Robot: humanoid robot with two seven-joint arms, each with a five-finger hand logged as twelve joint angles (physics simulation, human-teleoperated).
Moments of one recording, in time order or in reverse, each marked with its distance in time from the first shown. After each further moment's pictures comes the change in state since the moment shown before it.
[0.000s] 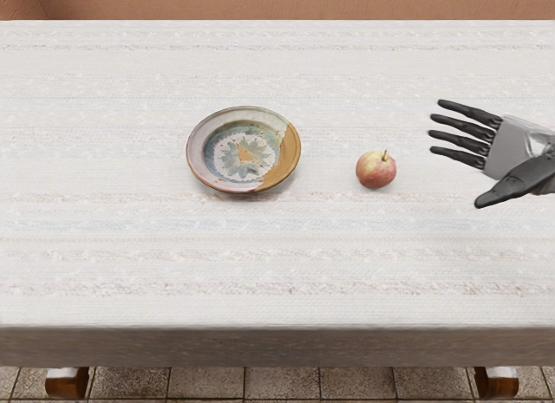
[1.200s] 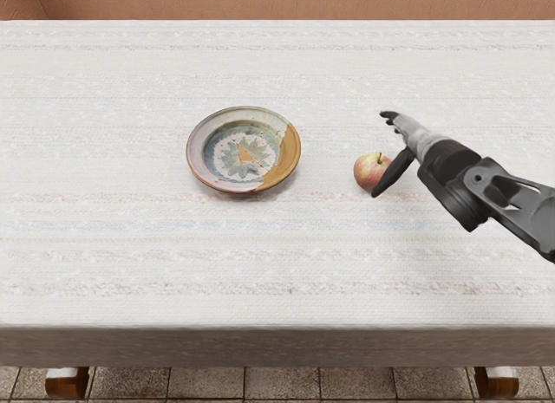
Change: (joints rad) left arm 0.000 0.000 0.000 0.000 0.000 0.000 0.000; right arm 0.711 0.205 -1.095 -0.194 -0.814 -0.903 0.000
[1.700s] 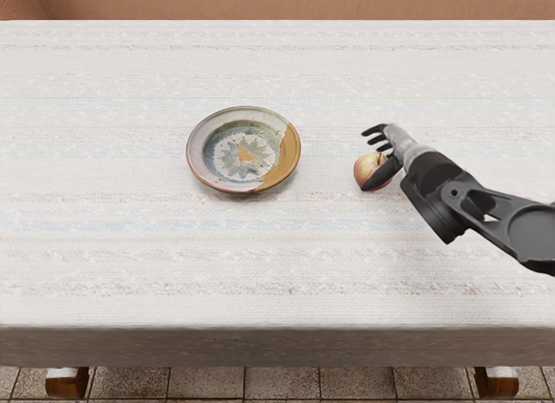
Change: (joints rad) left arm 0.000 0.000 0.000 0.000 0.000 0.000 0.000; right arm -0.004 0.056 -0.056 -0.018 -0.005 -0.097 0.000
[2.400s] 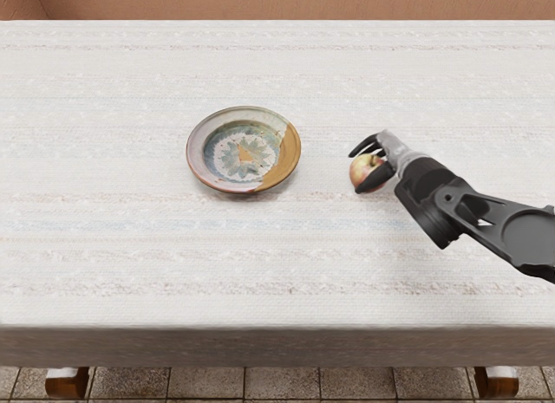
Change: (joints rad) left arm 0.000 0.000 0.000 0.000 0.000 0.000 0.000; right arm -0.008 0.017 -0.008 0.001 0.002 0.007 -0.001
